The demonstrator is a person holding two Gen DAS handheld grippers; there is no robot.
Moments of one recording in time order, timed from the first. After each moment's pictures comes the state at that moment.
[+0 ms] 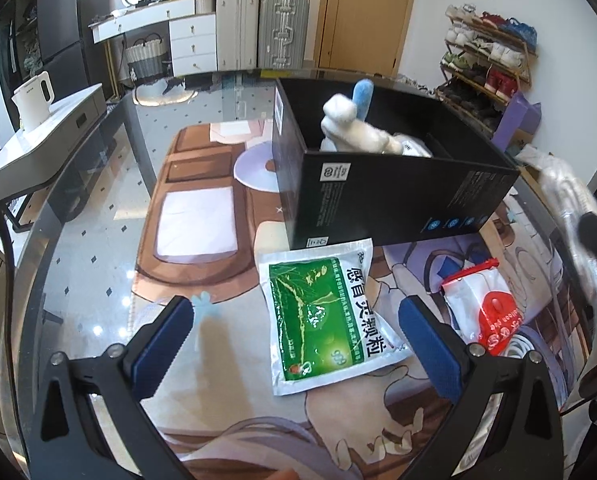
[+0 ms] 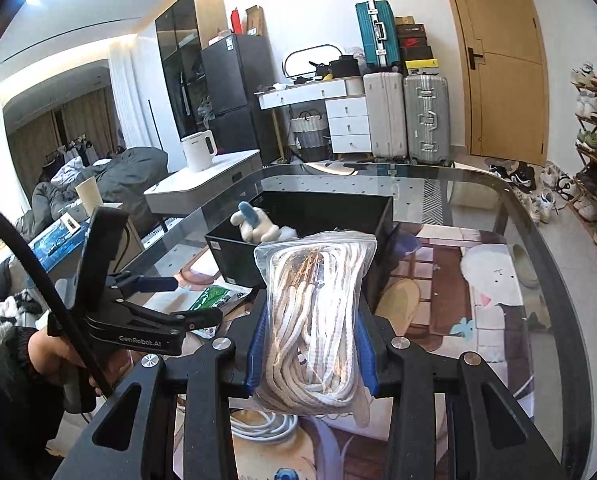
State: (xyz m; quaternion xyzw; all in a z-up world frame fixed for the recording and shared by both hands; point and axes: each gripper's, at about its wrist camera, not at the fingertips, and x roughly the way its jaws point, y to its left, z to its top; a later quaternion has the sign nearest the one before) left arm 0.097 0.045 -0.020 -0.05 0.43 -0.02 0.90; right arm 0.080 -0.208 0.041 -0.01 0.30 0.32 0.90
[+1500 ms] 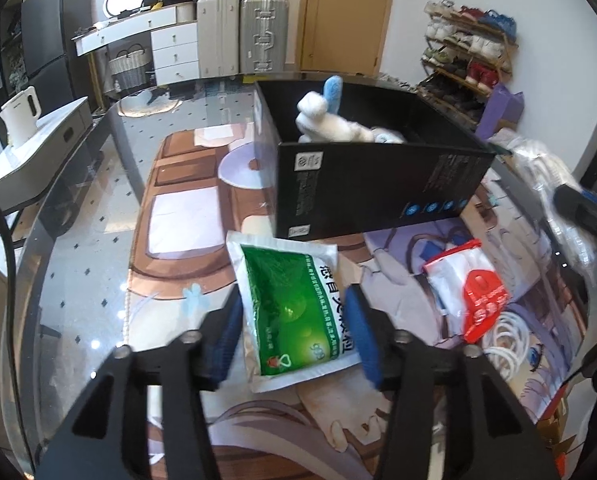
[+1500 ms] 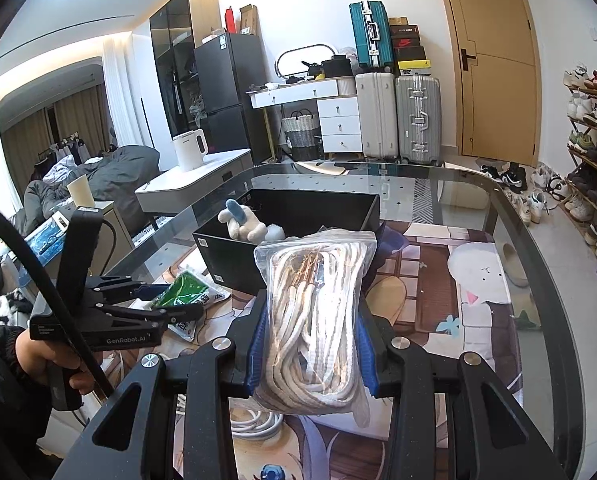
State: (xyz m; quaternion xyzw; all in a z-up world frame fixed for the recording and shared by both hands) left arm 0.085 0.037 -0.016 -0.02 0.42 -0.04 0.91; right arm 0.081 -0.213 0.041 -0.01 0.30 0.30 0.91
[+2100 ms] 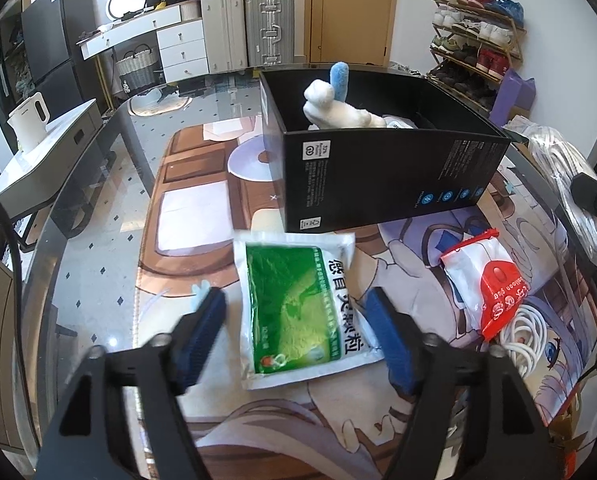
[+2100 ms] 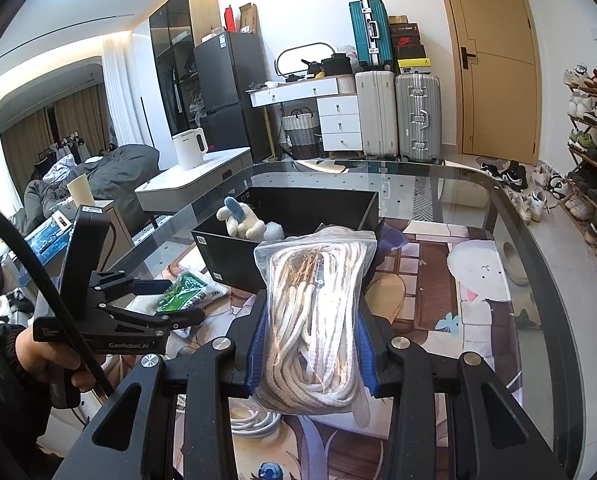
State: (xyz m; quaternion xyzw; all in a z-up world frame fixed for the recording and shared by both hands) left arm 0.088 0.032 -0.018 0.00 0.43 -0.02 0.90; right arm 0.081 -0.212 0.041 -0.01 0.30 0.30 0.90
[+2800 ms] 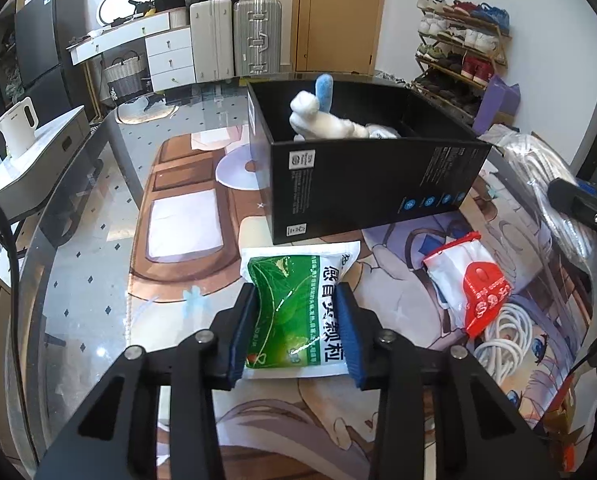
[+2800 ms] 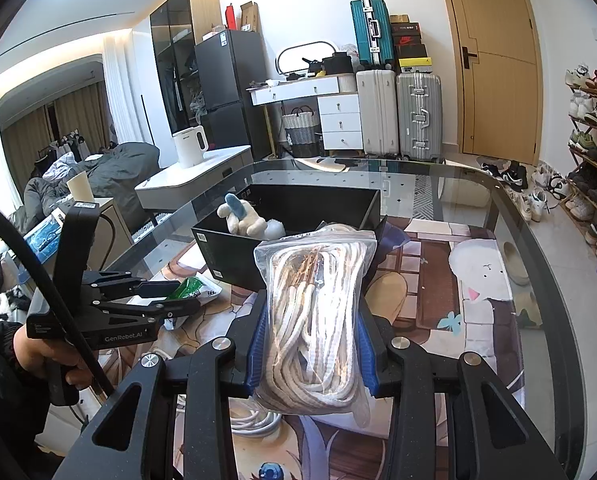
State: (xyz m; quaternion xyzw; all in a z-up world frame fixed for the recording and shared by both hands) left arm 0.081 0.033 -0.012 -0.01 0.41 -0.05 0.91; right arm 0.079 -0.211 0.037 -0.01 0.30 0.30 0.91
